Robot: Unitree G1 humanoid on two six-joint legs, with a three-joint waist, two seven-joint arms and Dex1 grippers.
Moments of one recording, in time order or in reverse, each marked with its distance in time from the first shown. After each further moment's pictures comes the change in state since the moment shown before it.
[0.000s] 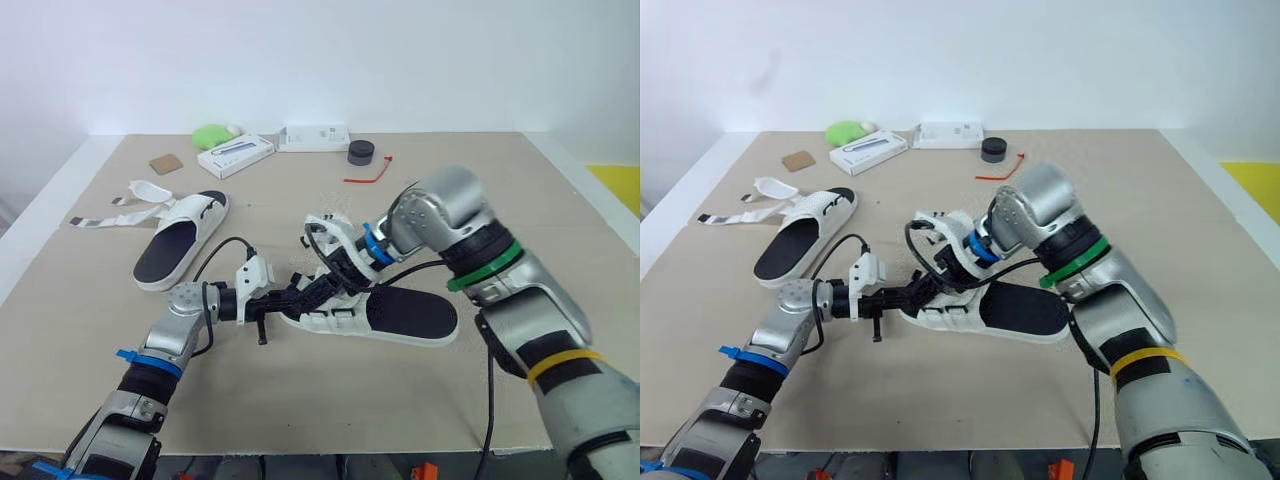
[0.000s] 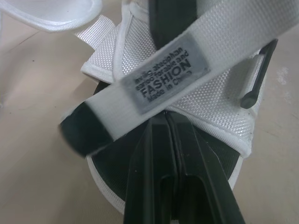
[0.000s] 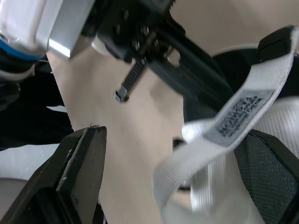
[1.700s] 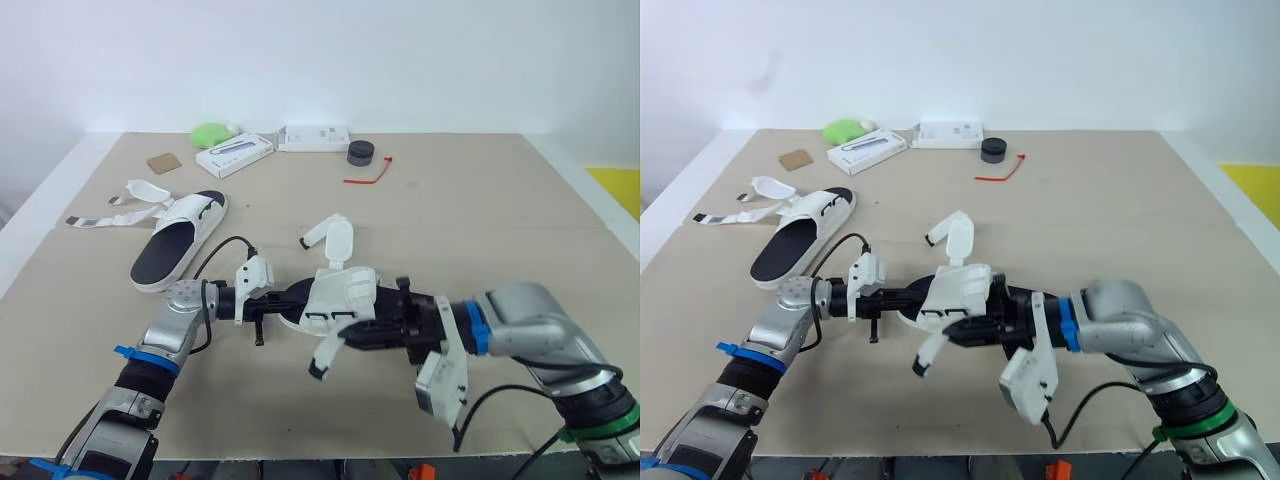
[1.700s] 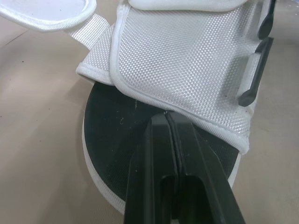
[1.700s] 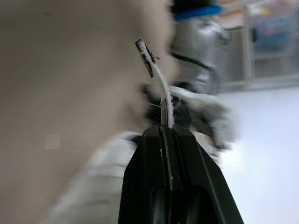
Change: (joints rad) left arm -0.025 0.022 -0.017 0.015 -0.017 0.013 -0.046; right arm 0.976 -0.444 -0.310 -0.590 -0.814 -2.399 0.183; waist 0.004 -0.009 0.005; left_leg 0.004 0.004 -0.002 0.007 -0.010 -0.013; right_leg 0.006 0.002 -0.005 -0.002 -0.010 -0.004
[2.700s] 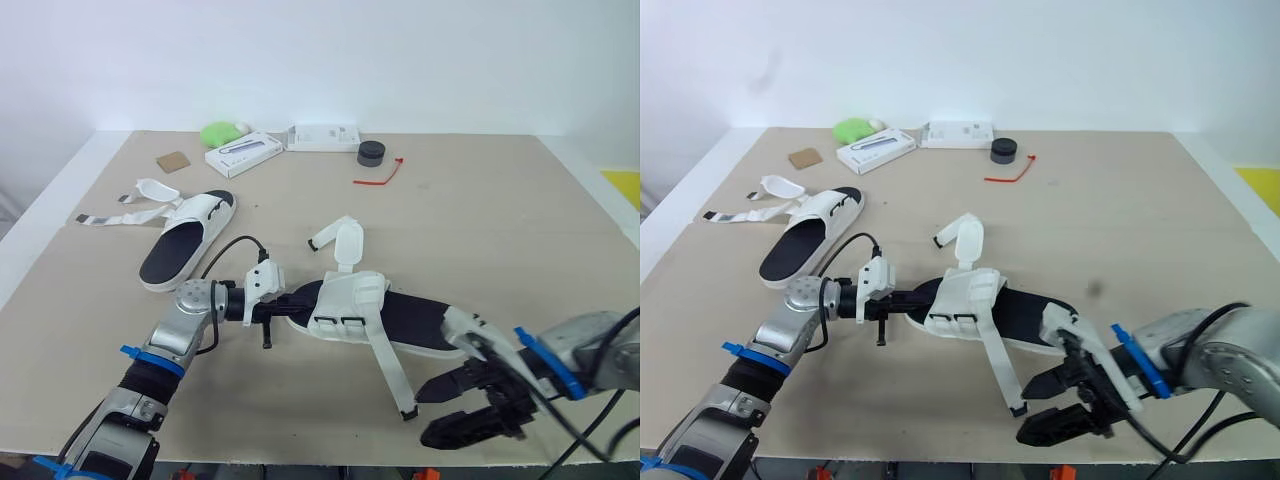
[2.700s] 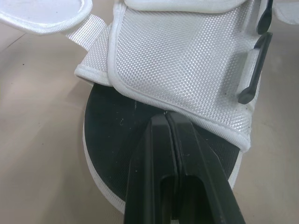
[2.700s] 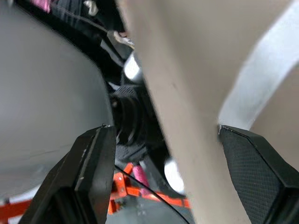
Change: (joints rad) left arm 0.011 0.000 -0.049 -0.070 0.028 0.012 0.046; right arm -0.040 -0.376 -0.082 -0.257 1.274 2.075 -0.136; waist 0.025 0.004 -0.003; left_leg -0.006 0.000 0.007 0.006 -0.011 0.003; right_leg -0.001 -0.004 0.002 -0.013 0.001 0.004
